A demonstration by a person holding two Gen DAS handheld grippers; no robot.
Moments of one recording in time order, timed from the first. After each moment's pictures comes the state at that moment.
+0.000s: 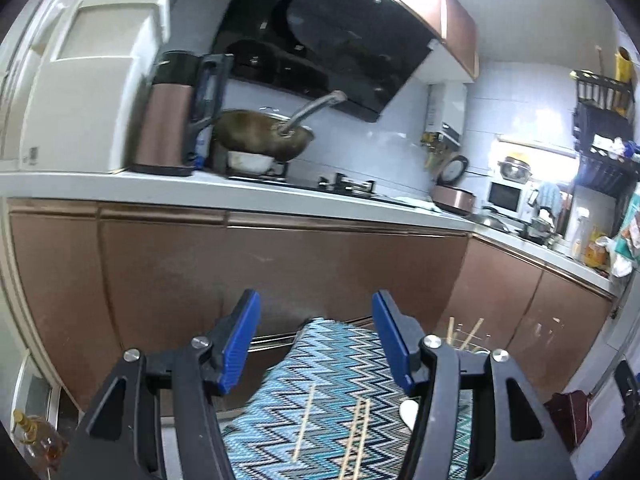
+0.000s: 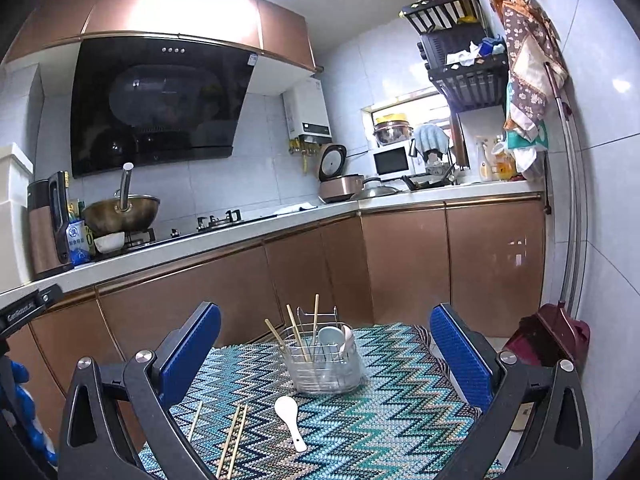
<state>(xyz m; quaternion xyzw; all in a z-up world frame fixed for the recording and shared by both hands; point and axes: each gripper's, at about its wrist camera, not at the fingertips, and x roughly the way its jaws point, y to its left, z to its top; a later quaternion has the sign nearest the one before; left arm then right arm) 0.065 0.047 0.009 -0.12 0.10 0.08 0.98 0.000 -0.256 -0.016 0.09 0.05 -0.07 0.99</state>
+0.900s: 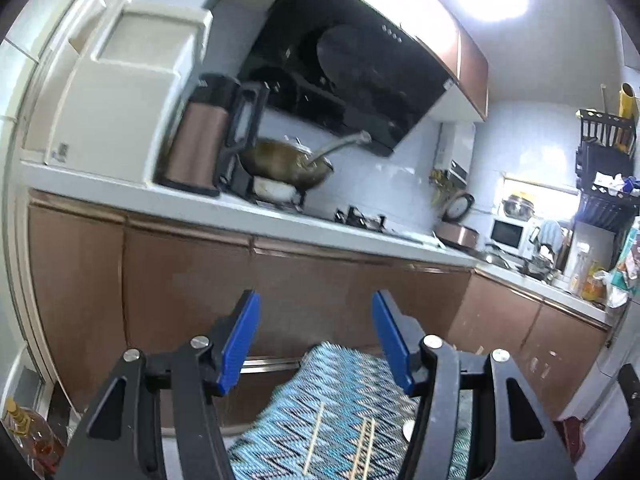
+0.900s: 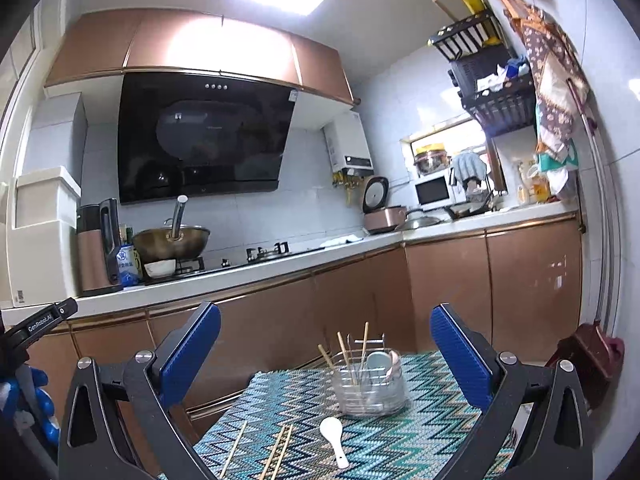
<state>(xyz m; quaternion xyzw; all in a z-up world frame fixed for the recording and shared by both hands) 0.039 0.080 0.008 -0.15 0.05 0.07 0.99 -0.023 -0.244 -0.009 0.10 0.00 0.01 1.00</state>
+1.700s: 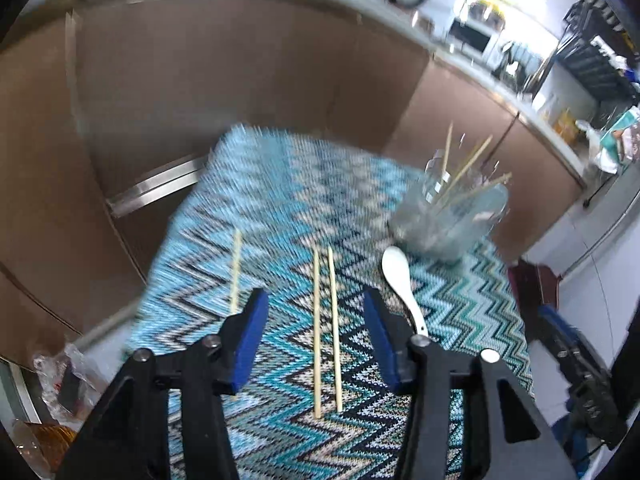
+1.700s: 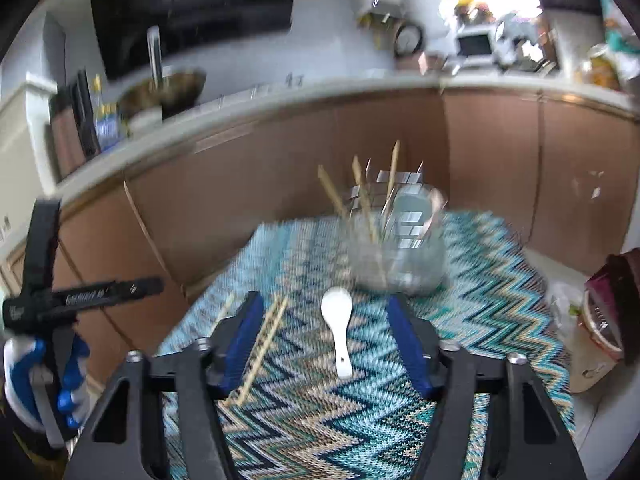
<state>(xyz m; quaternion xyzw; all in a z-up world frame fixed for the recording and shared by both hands) 0.260 0.009 -0.156 -0.11 0.43 -0.11 0.89 0.143 -0.246 -0.139 0.08 0.30 0.12 0.94</state>
